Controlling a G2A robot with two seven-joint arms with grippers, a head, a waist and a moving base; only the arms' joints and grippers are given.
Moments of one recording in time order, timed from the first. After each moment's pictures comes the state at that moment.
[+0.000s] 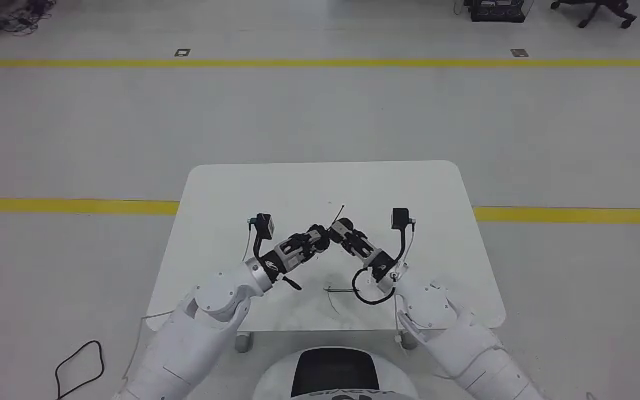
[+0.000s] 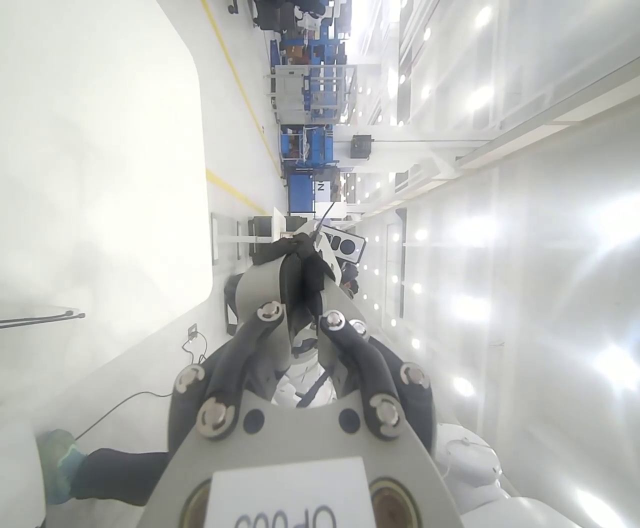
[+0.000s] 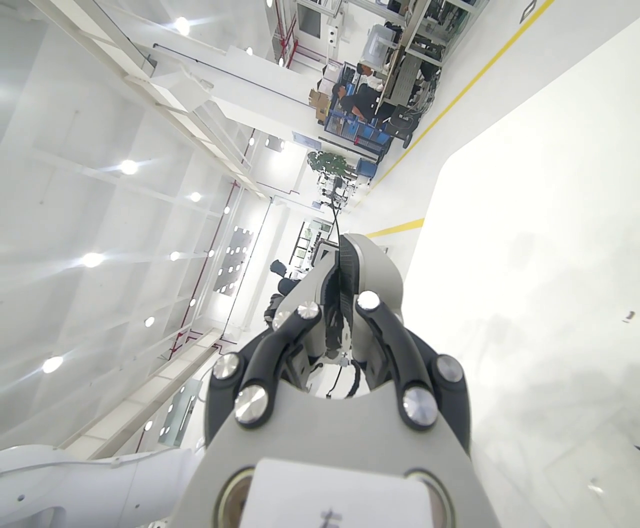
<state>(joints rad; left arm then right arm) 1.51 -1.15 -1.10 -1.62 -0.40 -0.12 -0.50 -1.48 -1.19 0.93 -1.56 0.05 -0.34 0.11</state>
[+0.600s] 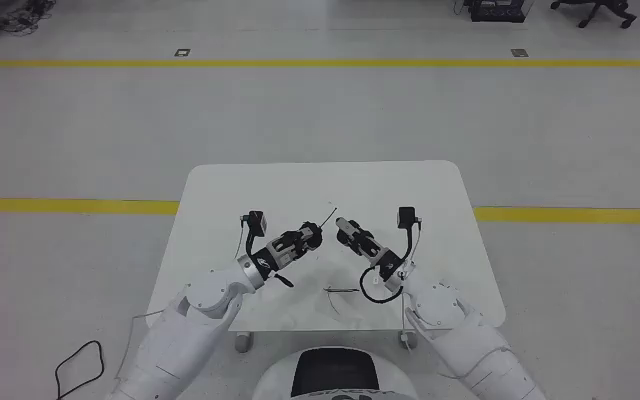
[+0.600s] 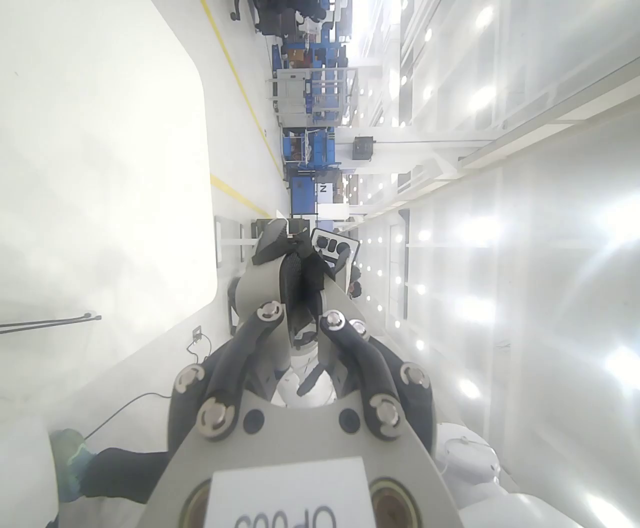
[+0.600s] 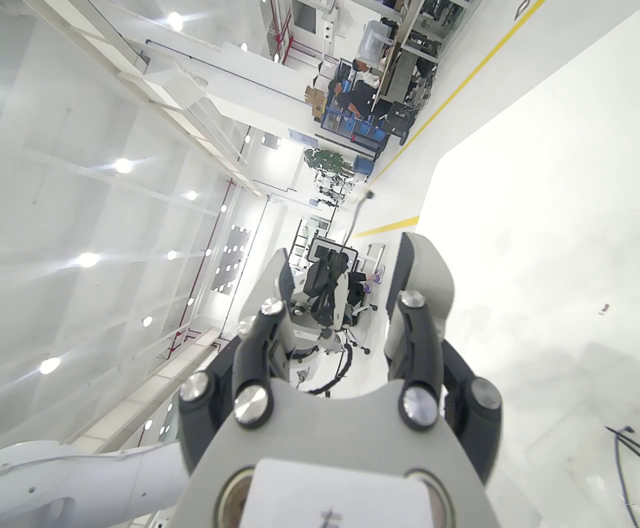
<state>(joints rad) 1.53 -1.13 -1.16 -1.63 -0.40 -0.11 -0.56 -1.51 -1.18 1.01 -1.57 0.06 -0.33 0.22</state>
